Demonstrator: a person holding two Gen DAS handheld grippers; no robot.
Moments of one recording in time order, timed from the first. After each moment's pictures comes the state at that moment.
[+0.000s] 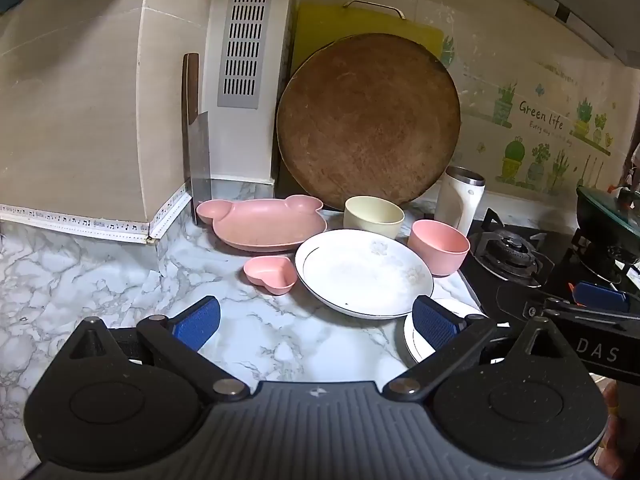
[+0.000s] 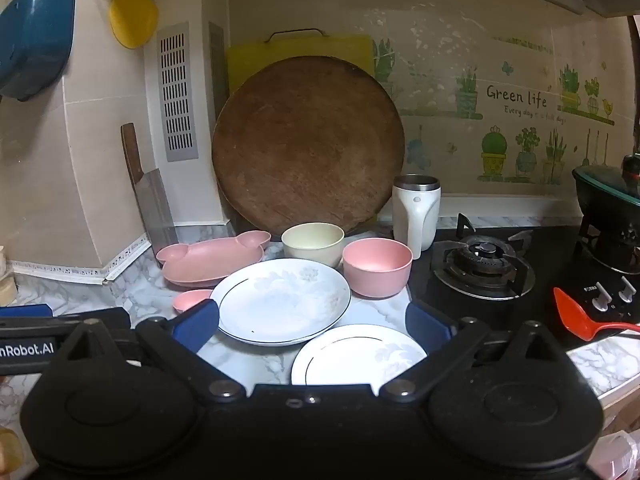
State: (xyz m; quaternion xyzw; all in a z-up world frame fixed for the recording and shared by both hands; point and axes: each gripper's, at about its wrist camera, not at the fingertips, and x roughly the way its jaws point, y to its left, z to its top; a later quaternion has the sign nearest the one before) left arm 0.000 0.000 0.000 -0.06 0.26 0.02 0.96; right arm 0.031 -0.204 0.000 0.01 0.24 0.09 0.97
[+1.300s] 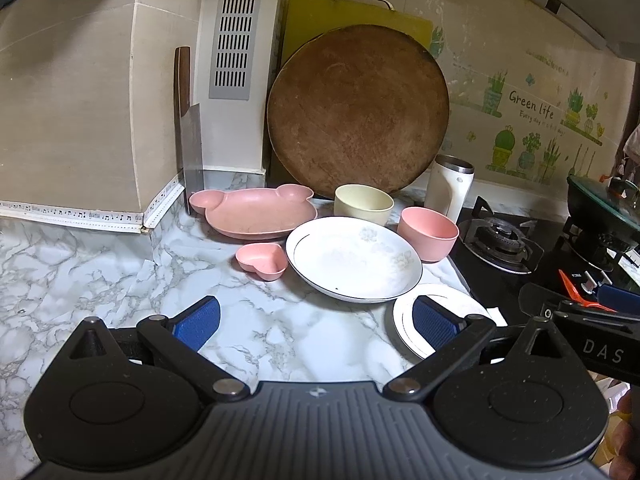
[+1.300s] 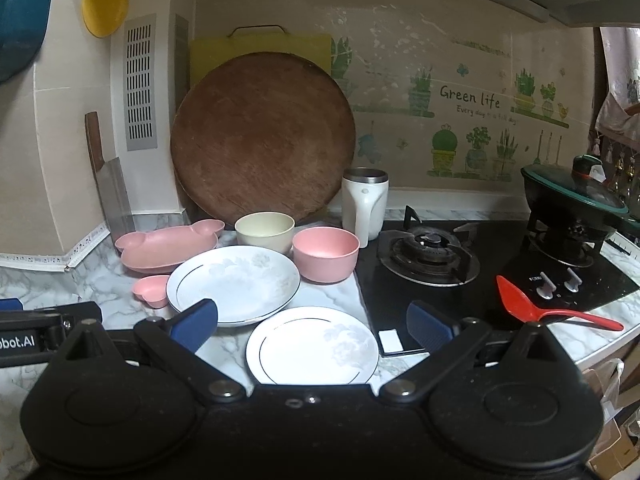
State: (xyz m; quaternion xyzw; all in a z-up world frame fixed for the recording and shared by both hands) left arm -0.012 -0.006 0.000 -0.06 0.27 0.01 0.96; right arm 0.006 -0.211 0.003 -0.01 0.25 0.01 0.97
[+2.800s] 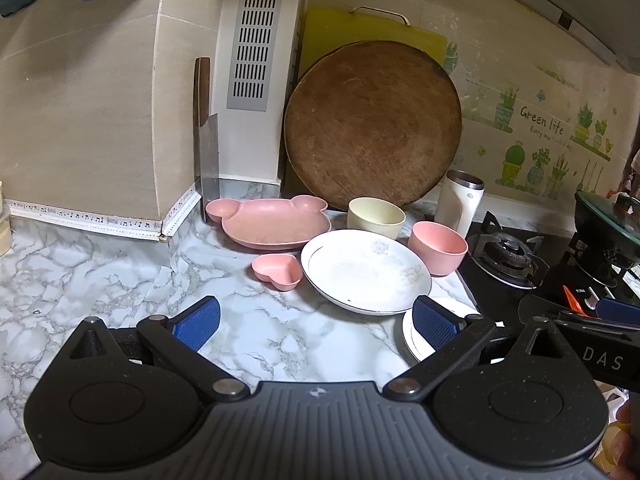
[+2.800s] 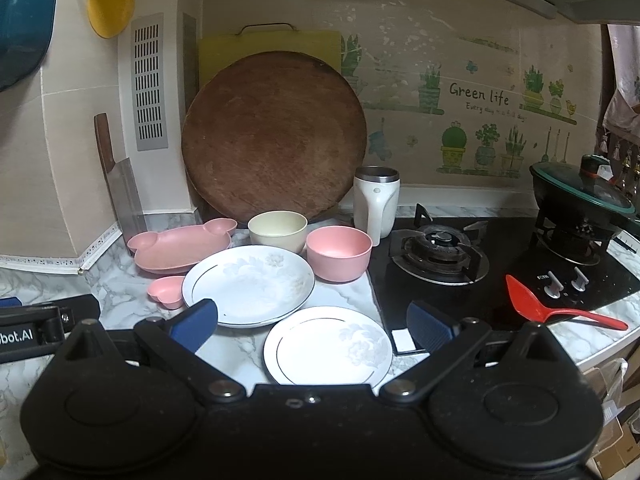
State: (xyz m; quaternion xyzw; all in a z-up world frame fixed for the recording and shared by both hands) left arm -0.017 0.008 0.015 -0.07 0.26 0.02 0.96; right arm 0.010 -0.201 0.015 0.00 0.26 0.03 0.97
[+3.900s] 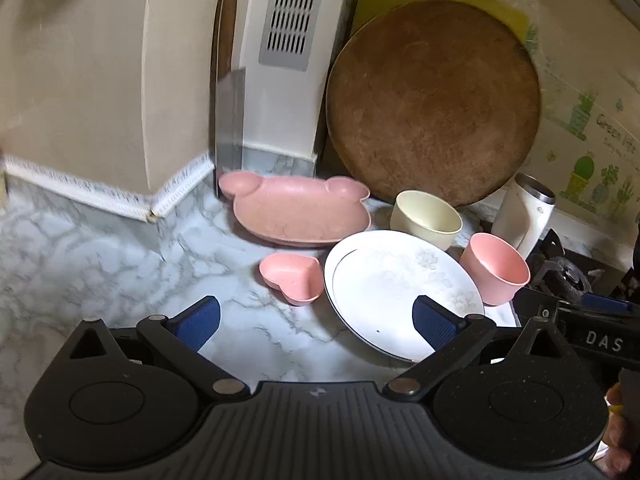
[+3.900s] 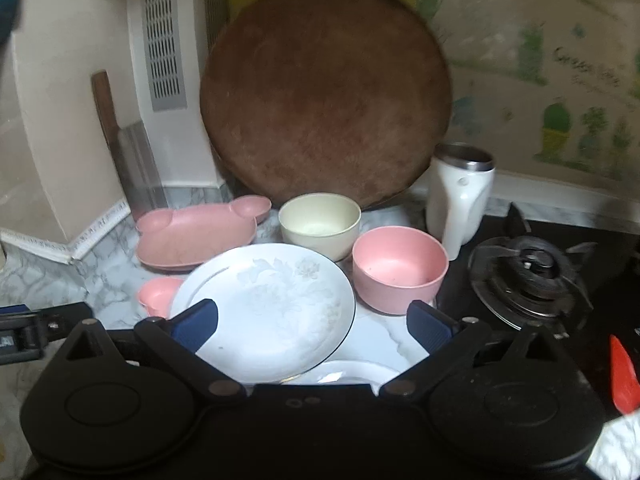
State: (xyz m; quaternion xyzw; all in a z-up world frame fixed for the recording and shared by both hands) left arm 0.098 0.015 -0.020 -0.13 0.32 0.10 0.94; right arm 0.188 -0.209 -0.031 -0.02 0.33 0.15 0.93
